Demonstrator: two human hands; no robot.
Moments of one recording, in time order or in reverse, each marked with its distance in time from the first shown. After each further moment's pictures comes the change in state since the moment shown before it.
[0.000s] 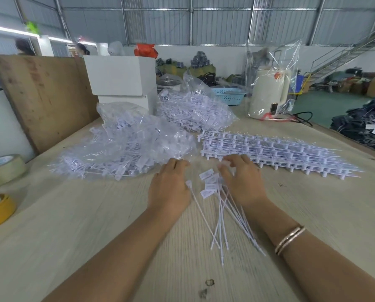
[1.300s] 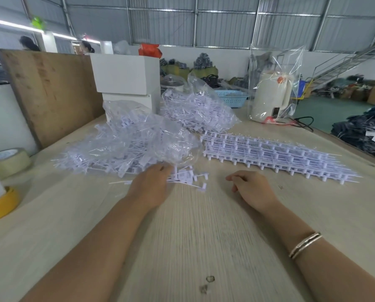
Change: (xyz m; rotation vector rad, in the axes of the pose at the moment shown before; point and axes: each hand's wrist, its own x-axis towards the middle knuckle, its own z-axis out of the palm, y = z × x) left_hand 0.015 -0.056 -0.010 0.279 -0.244 0.058; right_hand -0.007 0.012 -0.017 0.182 -0.264 0.198
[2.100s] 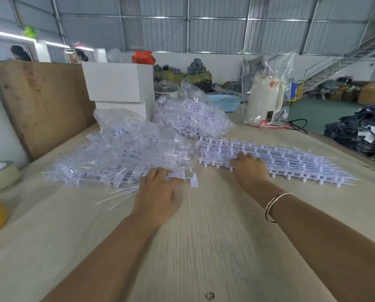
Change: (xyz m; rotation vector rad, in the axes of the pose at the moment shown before) left_hand -0.003 0.019 0.010 -0.056 0.231 0.094; right_hand 0.078 0.009 -0.004 -1.006 0.107 -0.205
